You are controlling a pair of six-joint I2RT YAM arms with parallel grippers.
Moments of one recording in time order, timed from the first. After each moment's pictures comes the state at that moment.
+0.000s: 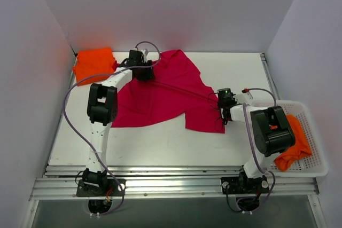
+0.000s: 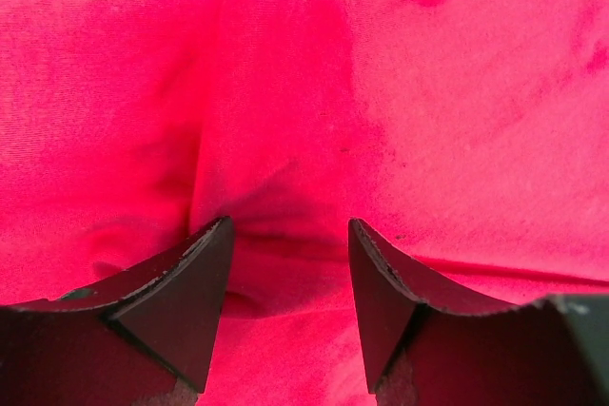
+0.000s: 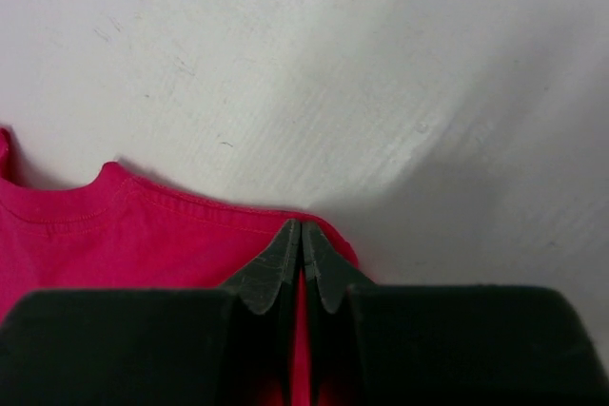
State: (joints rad) left arm -0.27 2.42 1.98 -0.36 0.17 -0.33; right arm 0.22 1.71 0.73 0.14 0.52 1.18
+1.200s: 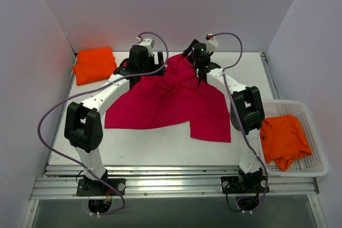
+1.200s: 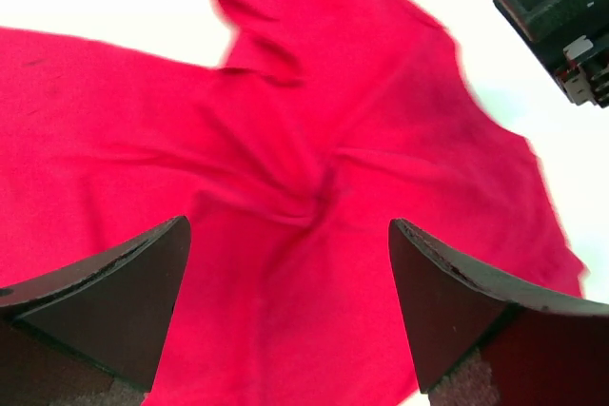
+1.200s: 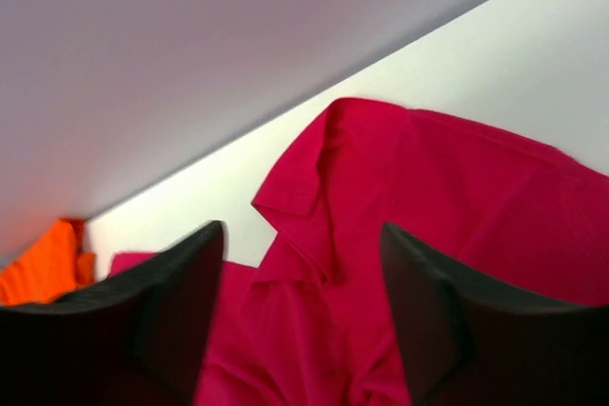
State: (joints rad) left arm -0.46 1.85 1.59 -0.23 0.00 -0.33; right arm 0.39 2.07 1.64 0.07 0.39 0.76
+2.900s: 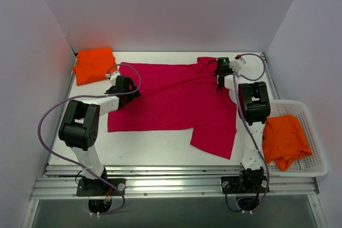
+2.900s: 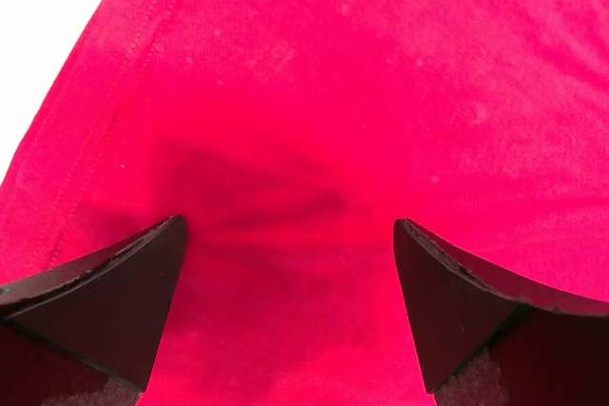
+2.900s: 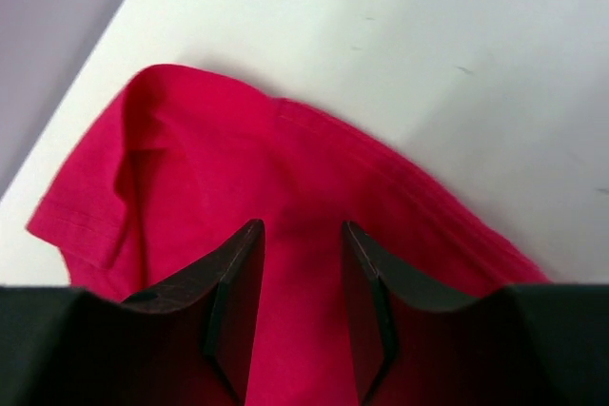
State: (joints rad) left arm -0.25 1.85 1.06 0.00 -0.28 -0.66; right arm 0.12 2.30 1.58 0.09 0.45 0.89
